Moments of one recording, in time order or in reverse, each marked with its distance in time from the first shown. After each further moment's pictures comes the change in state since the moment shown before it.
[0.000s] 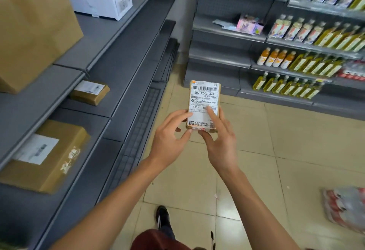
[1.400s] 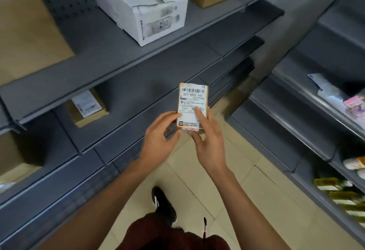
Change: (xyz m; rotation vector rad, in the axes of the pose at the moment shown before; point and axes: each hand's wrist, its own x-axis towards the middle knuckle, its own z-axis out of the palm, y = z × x) left_hand 0.347 -0.224 0.066 0.234 0.502 -0.382; right_hand 0.463 0.156 0.208 0.186 -0.611 -0.352
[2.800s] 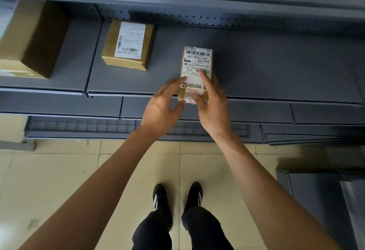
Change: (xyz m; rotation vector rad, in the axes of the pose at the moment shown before) left_hand 0.059 -0.193 0.032 0.390 0.442 -0.518; right_hand 0.199 0.121 0.237 0.245 -0.622 -0.387
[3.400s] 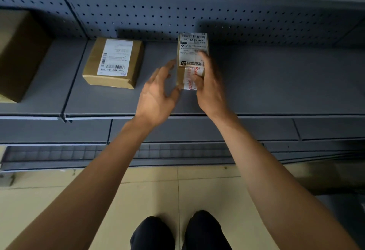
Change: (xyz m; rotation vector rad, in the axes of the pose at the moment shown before) left_hand 0.086 -0.030 0.018 0.028 0.158 0.082; right_hand 0.098 0.027 0.009 -0.040 0.068 -0.041
